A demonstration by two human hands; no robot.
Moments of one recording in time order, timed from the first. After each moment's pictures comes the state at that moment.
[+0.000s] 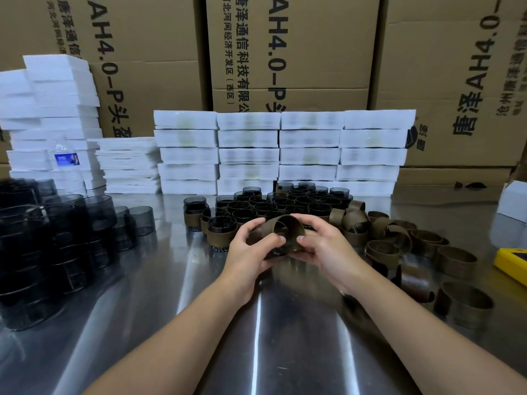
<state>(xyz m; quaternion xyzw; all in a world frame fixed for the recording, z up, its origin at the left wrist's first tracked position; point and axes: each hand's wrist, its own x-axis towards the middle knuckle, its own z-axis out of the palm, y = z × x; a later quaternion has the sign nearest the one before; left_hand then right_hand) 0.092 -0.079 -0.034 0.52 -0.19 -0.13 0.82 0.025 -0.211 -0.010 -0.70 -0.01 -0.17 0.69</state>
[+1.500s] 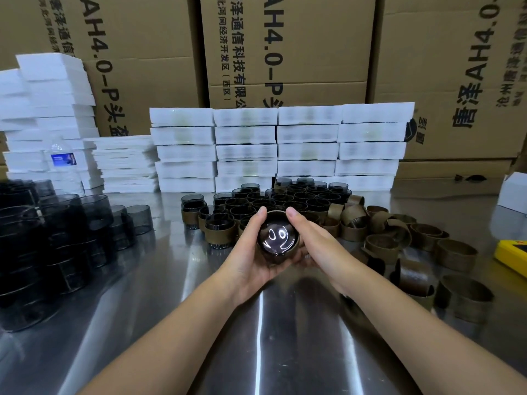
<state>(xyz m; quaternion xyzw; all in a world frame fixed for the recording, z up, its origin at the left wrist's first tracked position) 0.079 -0.075 -0.019 0.47 -0.23 -0.30 0.80 0.021 -0.199 -0.009 -0.76 0.09 -0.15 0.63</state>
